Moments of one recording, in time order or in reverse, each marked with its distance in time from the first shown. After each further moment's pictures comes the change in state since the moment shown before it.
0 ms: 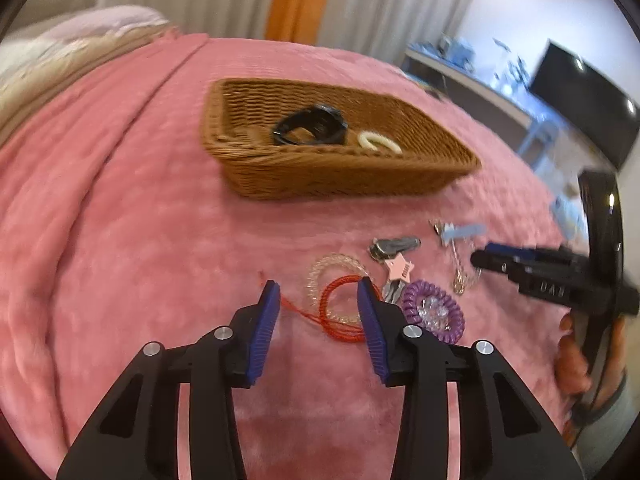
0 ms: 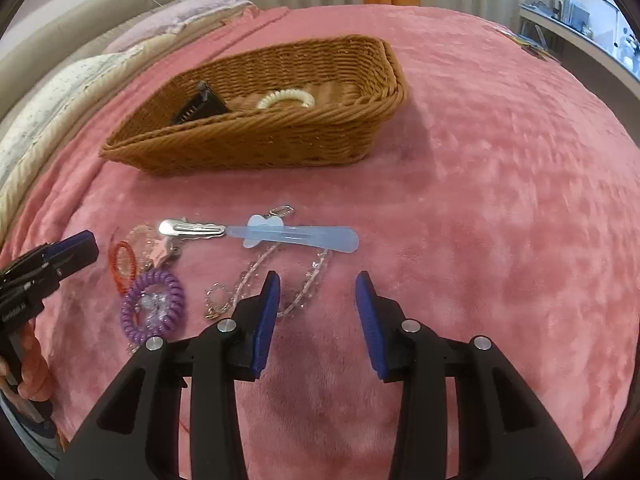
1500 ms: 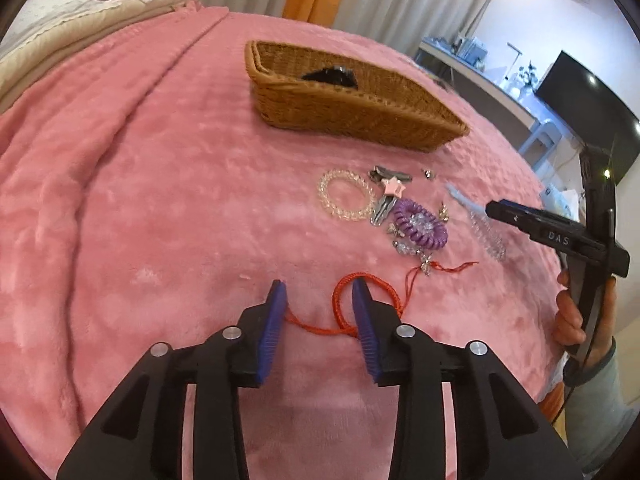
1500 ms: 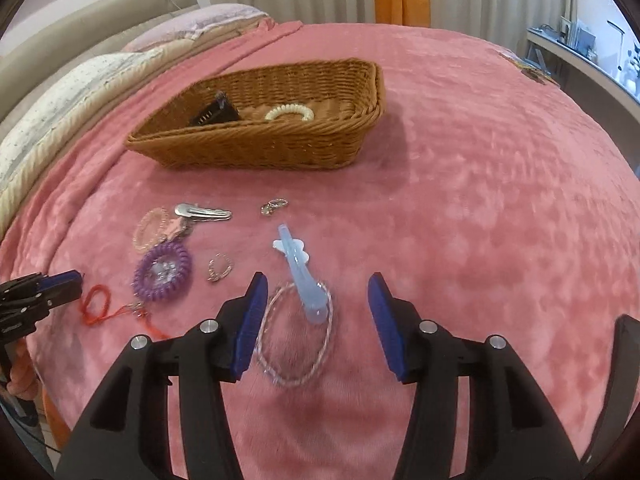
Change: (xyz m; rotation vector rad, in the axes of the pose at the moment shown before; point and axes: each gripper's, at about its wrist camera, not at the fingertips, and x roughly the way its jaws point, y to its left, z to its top) left arm -0.038 0.006 -0.056 -0.116 0.065 -0.005; right arm -0.029 -0.009 -0.018 -0.077 -0.052 0.013
